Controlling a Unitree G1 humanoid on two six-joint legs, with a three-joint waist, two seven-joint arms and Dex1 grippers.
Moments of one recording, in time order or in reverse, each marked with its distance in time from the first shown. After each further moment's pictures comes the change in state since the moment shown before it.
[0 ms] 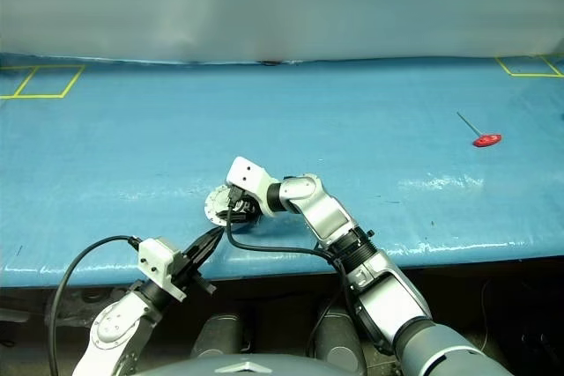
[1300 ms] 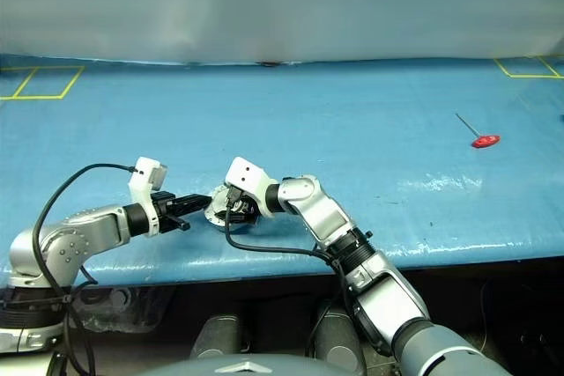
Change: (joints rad) left arm -0.636 0.343 0.146 0.148 -0.528 1.105 0.039; right arm 0.006 0.012 -0.001 0.001 0.000 -0.001 -0.016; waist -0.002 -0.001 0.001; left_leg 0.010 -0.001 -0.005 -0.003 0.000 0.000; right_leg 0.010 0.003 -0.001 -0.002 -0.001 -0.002
